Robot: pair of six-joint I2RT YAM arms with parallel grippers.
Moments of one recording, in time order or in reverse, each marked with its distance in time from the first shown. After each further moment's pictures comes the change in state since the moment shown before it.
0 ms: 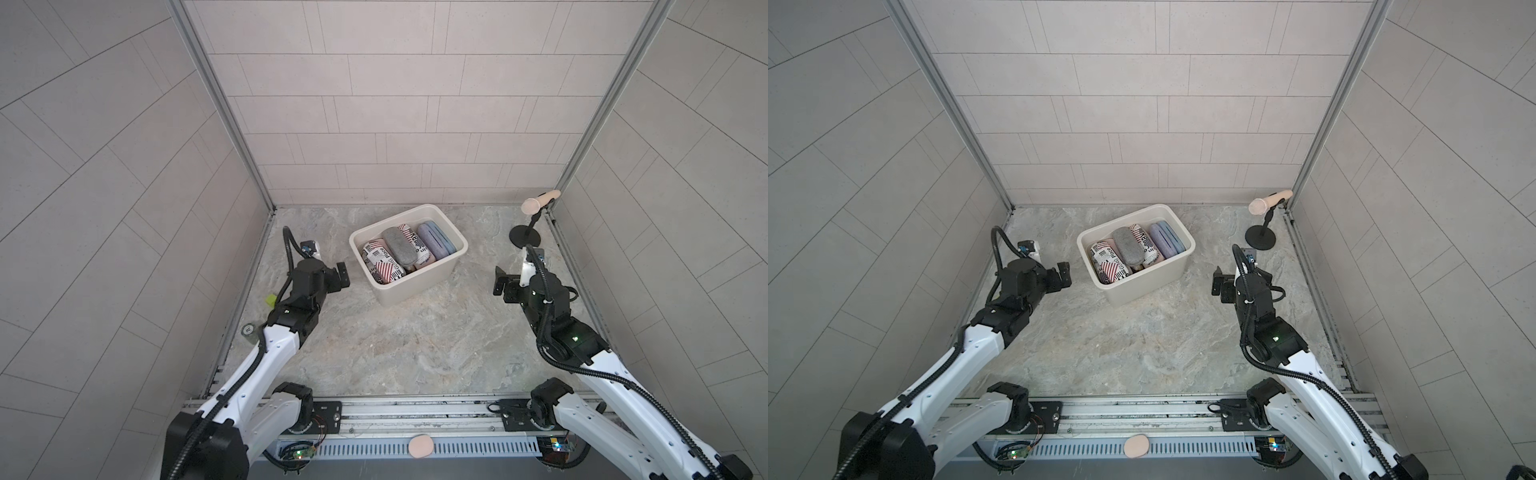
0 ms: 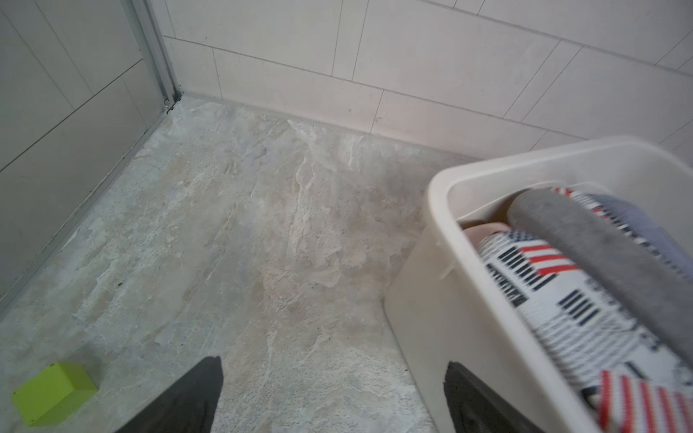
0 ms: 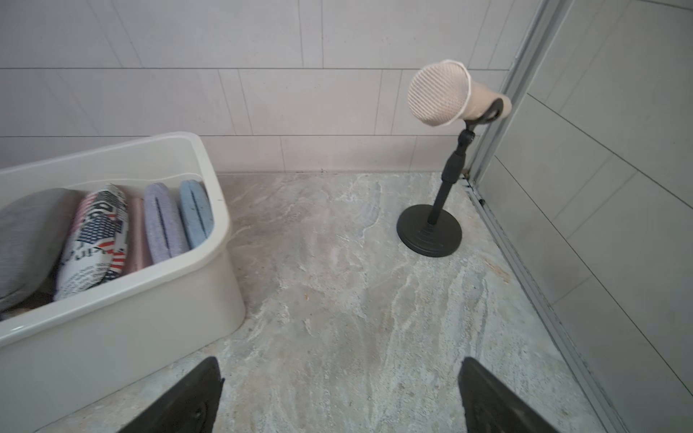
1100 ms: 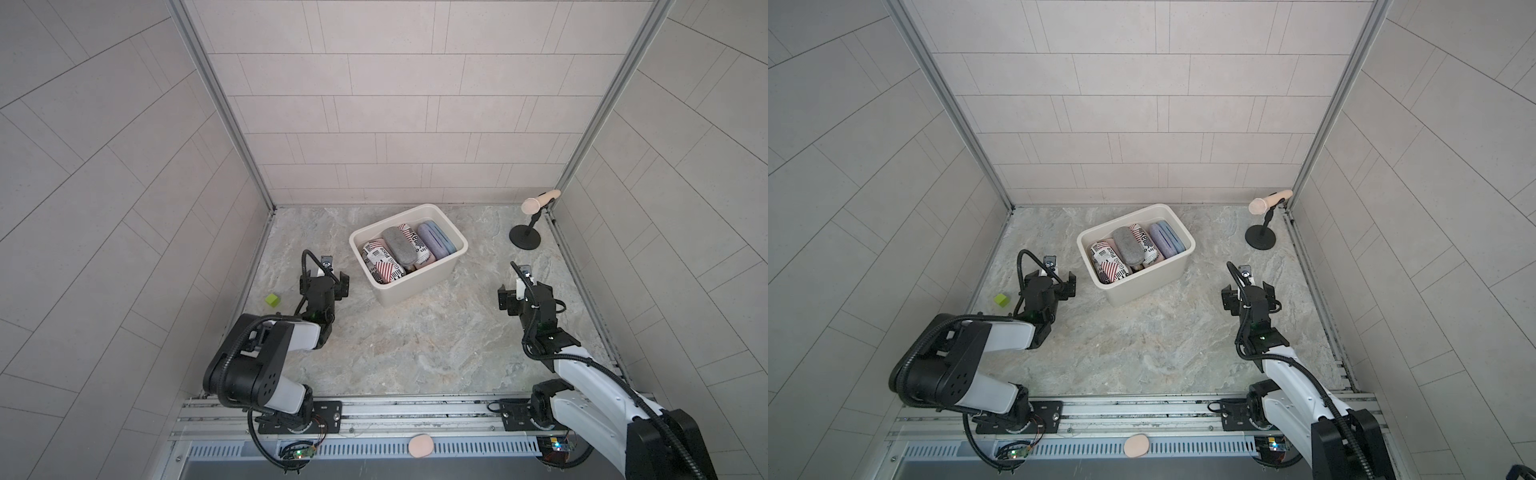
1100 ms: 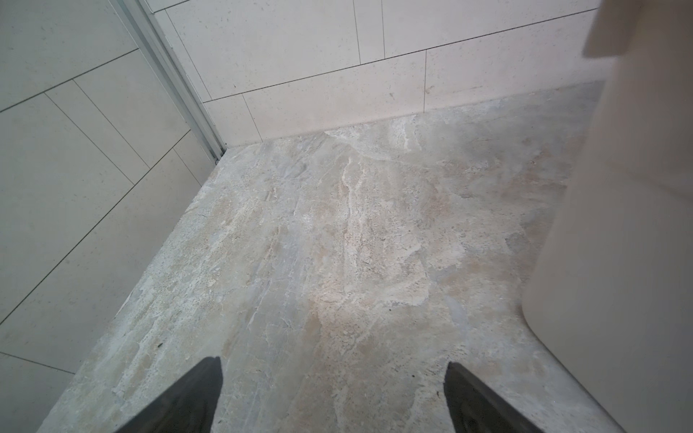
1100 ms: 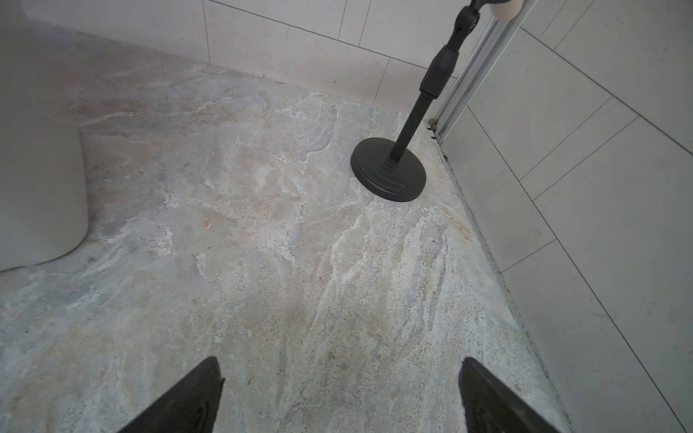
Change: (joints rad) left arm 0.023 0.515 -0.233 0.901 -0.149 0.390; right arm -0.219 0.193 -0.316 0.465 -0.079 -0.270
